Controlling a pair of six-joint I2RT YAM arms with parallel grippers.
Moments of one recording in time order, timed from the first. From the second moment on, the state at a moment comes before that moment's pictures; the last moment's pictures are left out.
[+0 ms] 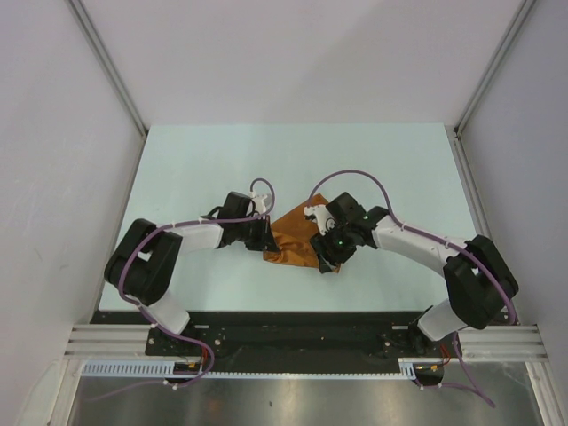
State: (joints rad) left arm -0.45 1.65 0.75 -0.03 0.52 -0.37; right arm 0.68 1.51 0.96 -0.59 -0.34 -0.02
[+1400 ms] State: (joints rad) left arm -0.41 1.70 0.78 -0.03 0.60 -0.38; right arm 0.56 1.80 1.14 -0.71 -0.42 -0.06
